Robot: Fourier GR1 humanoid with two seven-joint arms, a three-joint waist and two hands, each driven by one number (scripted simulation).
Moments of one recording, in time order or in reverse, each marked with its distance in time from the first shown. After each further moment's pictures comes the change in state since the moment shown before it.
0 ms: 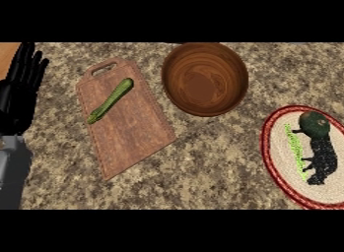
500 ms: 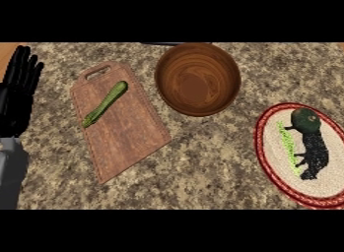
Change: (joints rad) left arm 0.014 0.009 0.021 0.033 -0.008 0.004 -0.023; right arm -0.315 0.024 -0.031 0.184 -0.120 0.119 -0.058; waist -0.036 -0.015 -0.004
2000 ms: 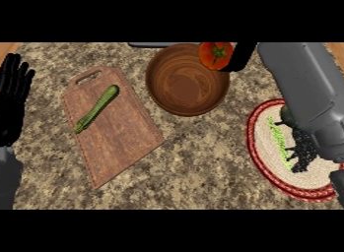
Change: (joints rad) left arm 0.064 -0.004 0.020 -0.067 -0.011 0.018 0.028; right arm -0.231 0.587 0.235 0.003 0.014 0.043 0.399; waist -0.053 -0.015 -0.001
